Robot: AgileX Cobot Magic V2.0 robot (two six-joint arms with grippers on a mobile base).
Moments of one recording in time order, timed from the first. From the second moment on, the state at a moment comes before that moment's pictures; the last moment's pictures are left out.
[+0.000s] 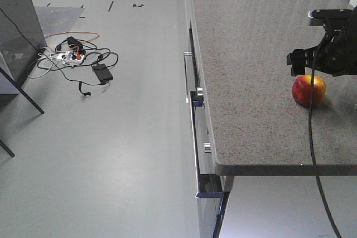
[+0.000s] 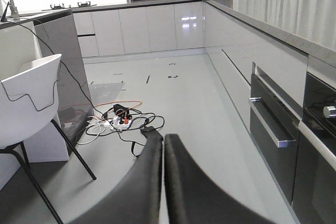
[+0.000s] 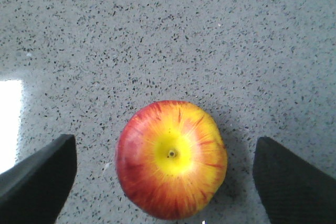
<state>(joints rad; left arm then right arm) 0.09 -0.01 0.02 -0.07 0.12 0.07 -0.07 1.94 -1.66 -0.07 0.77 0.07</state>
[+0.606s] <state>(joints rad) 0.09 -0.01 0.02 -0.07 0.12 0.07 -0.07 2.03 -1.66 -0.08 0.73 0.07</state>
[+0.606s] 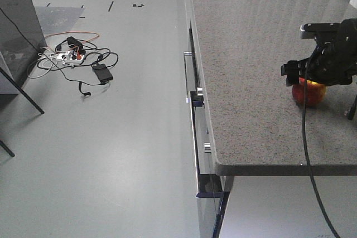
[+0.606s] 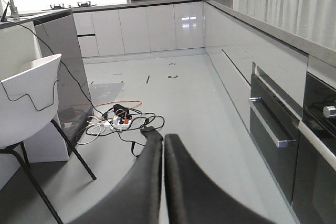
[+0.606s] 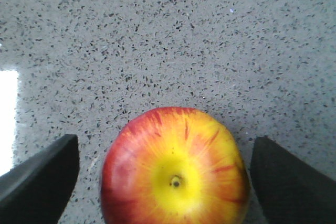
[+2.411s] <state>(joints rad) 0.09 -0.01 0.02 -0.07 0.12 0.07 -0.07 1.35 -1.66 0.64 1.03 -0.57</state>
